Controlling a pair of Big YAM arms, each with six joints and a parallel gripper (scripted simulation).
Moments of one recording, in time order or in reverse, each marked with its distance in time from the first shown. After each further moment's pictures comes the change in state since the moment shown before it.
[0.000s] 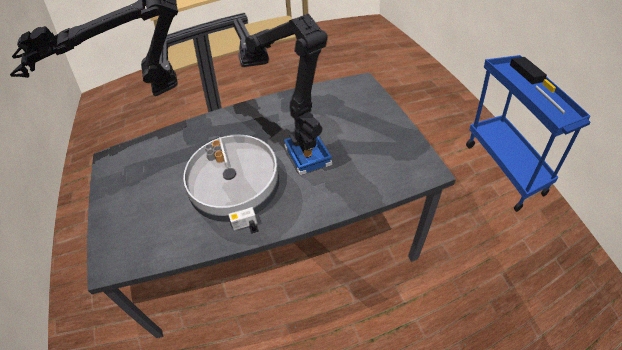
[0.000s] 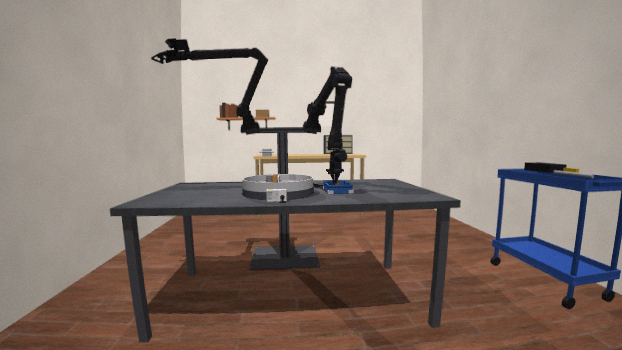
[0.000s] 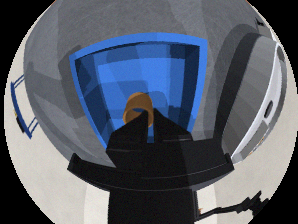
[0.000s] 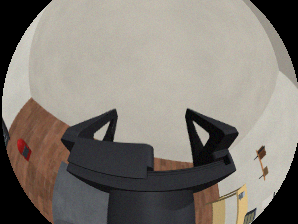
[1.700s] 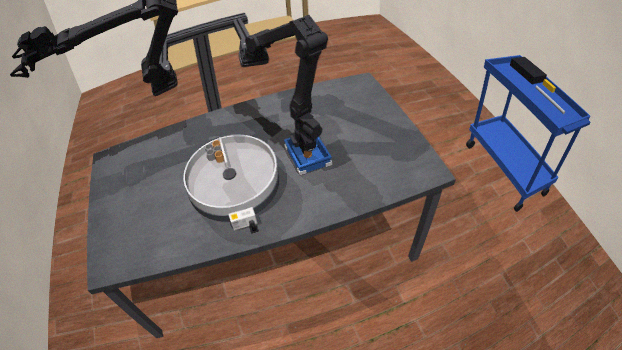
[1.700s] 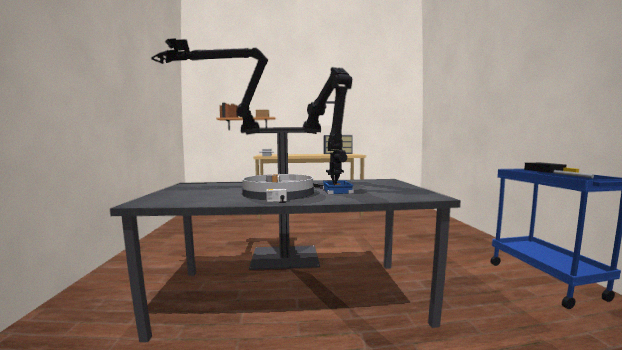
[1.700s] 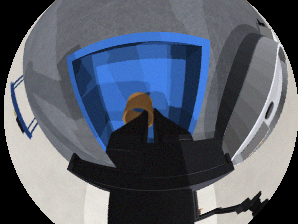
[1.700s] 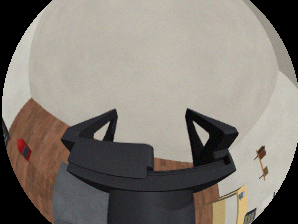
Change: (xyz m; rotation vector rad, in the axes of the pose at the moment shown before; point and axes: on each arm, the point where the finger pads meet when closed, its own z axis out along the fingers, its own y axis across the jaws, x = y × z) left arm 0.000 0.000 0.005 0.000 -0.001 0.000; right arm 0.000 0.000 0.000 0.000 0.000 0.000
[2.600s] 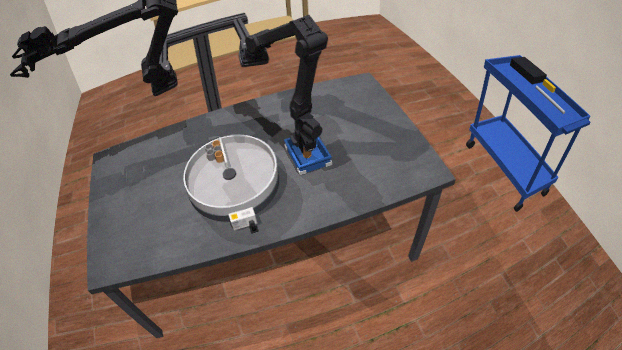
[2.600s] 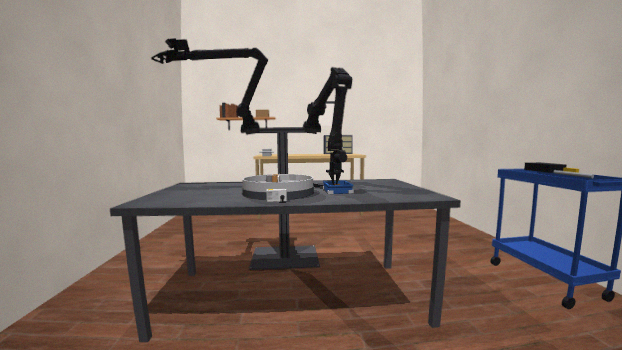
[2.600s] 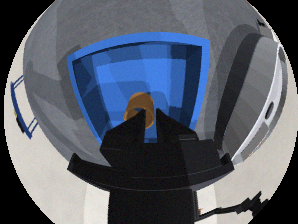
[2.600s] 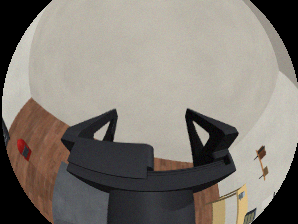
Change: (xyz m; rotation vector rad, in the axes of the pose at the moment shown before) left arm 0.000 0.000 0.000 -0.001 0.000 0.000; right arm 0.000 0.000 0.000 0.000 0.000 0.000
